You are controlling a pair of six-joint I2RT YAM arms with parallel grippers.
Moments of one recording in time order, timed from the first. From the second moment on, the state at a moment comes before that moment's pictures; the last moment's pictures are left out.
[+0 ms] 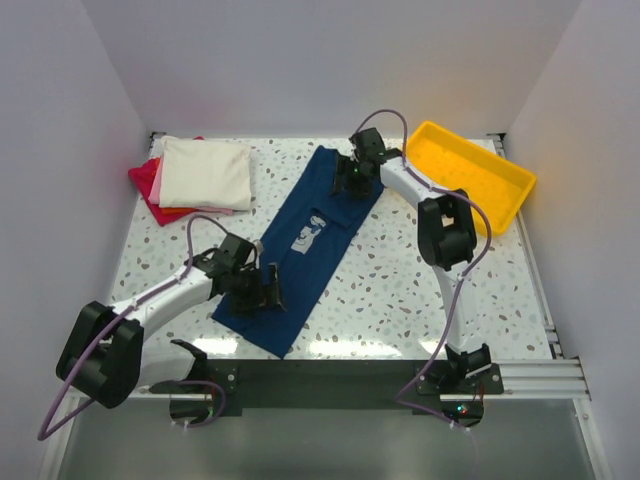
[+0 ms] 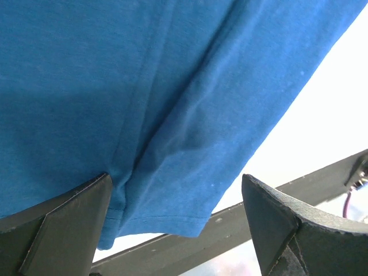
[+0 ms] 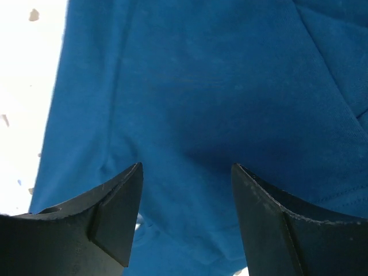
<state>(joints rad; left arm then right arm) -0.46 1.24 0.59 -0.56 0.29 -0.63 0.38 2.35 1.99 -0.59 -0.20 0.44</state>
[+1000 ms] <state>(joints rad) -0.62 1.61 0.77 -0.35 0.64 -0.67 0.37 2.68 2.44 -0.56 -0.23 0.52</state>
